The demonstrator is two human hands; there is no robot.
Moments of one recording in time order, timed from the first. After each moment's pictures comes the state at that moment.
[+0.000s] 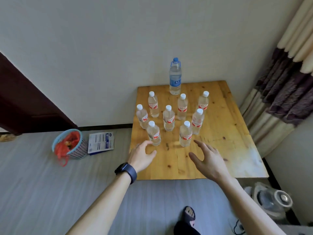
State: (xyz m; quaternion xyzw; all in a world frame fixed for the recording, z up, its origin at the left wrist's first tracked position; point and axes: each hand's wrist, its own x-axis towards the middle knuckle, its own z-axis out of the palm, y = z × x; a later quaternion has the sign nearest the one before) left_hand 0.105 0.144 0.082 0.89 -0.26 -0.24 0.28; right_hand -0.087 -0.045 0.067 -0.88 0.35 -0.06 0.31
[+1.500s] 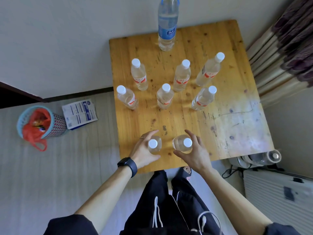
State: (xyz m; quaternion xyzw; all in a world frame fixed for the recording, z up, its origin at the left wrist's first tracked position) left_hand 0.214 0.080 -0.045 0.80 -0.31 -0.44 0.28; right_hand 0.028 -0.061 -0.047 -0.76 0.46 0.03 0.45
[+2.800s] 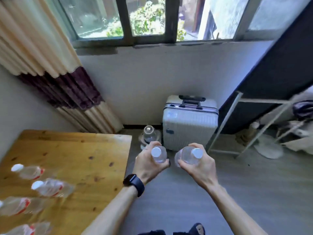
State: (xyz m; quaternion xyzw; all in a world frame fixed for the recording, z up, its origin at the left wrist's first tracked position) left_hand -0.158 -0.034 0.075 0.43 -0.82 -0.33 0.18; right_hand -0.308 0.096 0.075 -0.31 0.83 -0.42 0.20
